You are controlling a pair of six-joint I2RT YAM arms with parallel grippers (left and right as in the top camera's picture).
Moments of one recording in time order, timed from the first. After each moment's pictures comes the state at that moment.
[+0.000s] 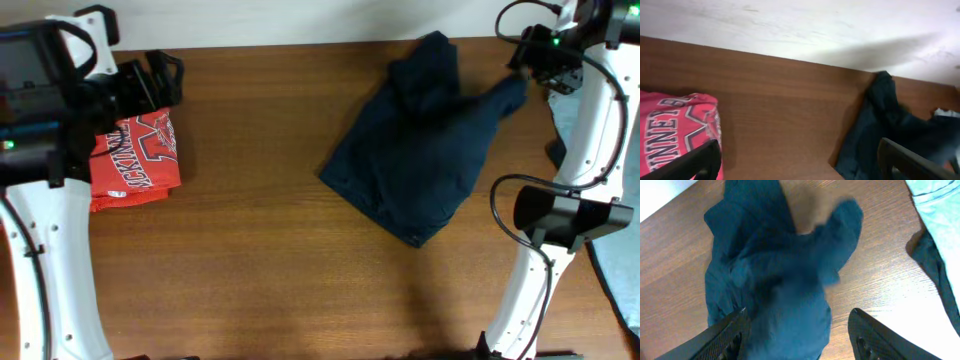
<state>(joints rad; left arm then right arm) 0.12 1.53 1.83 -0.95 0.34 -0.16 -0.25 2.39 2.92 -1.69 -0.15 0.25</state>
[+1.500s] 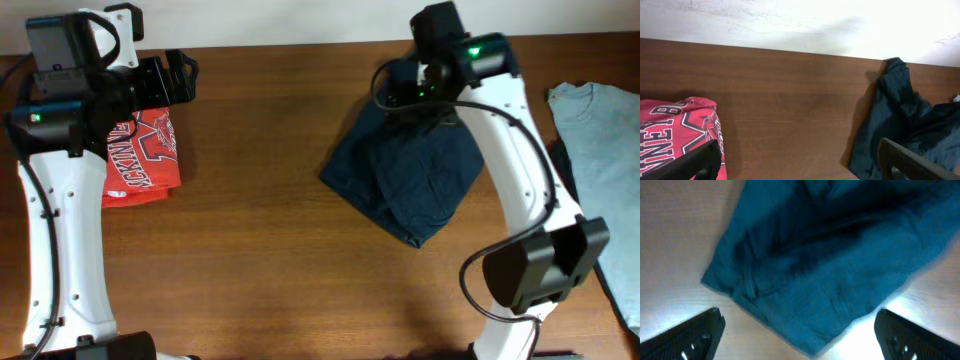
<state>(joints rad) 0.10 1.63 1.83 -0.91 0.32 -0.09 0.24 1.97 2.02 -1.29 0.07 0.28</state>
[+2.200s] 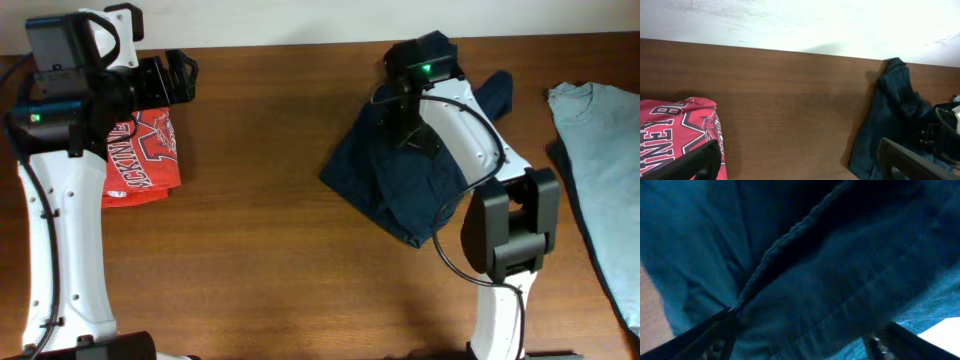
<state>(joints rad) 0.10 1.63 1.83 -0.91 0.32 -0.09 0.24 2.17 1.91 -1.20 0.14 0.76</state>
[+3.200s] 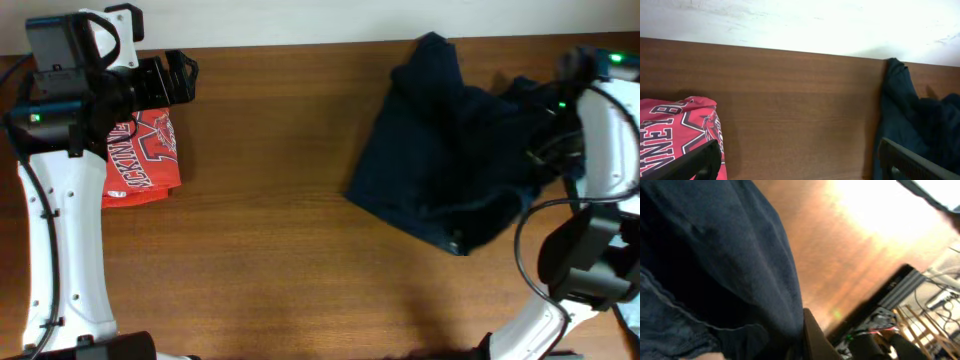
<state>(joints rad) 0.10 1.63 1.83 -0.91 0.32 -0.09 -0.30 1.98 1.92 -1.69 0.15 0.67</state>
